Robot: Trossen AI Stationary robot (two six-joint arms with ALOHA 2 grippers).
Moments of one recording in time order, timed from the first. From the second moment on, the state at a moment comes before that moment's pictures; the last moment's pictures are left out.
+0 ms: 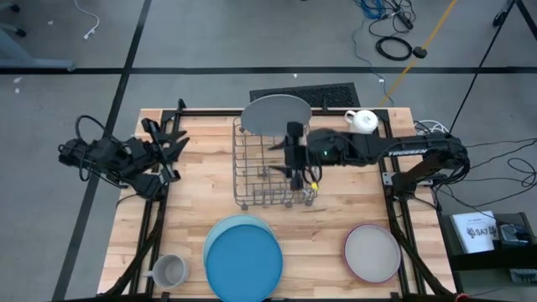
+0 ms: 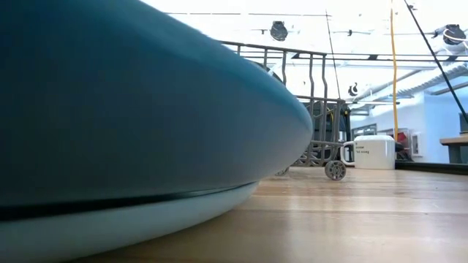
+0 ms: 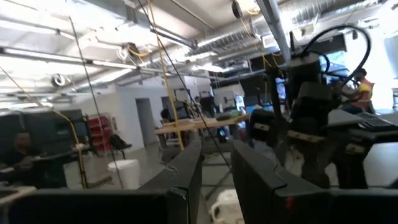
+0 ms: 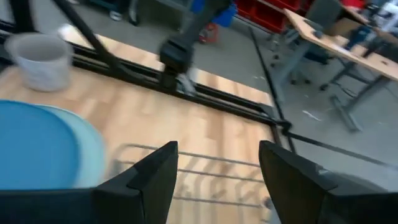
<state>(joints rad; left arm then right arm) -0.34 0.40 0.56 0.26 -0.66 0.48 0.06 1.49 1.43 -0.30 0.15 -0.31</state>
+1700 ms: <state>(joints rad) -0.34 0.49 0.56 0.11 -0.48 0.11 0.32 1.88 1.42 -0.38 -0.13 0.17</state>
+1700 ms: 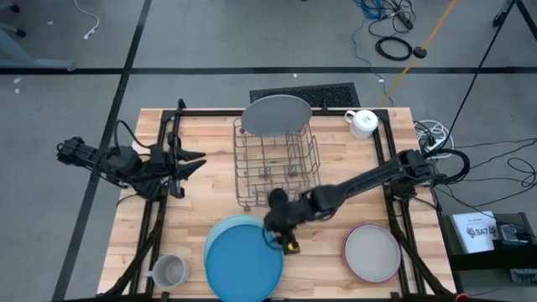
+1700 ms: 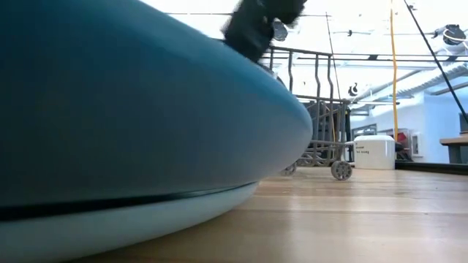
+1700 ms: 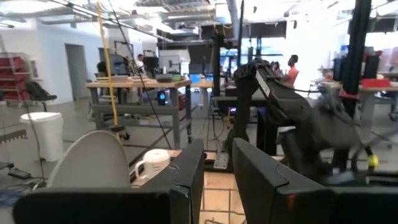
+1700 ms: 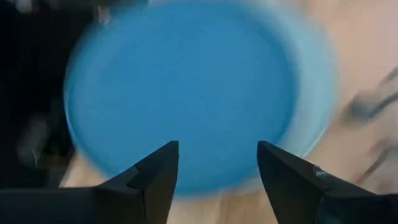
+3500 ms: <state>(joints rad) -0.34 0.62 0.56 0.12 -0.28 -0.12 0.42 2.07 1.43 -0.42 0.01 1.13</state>
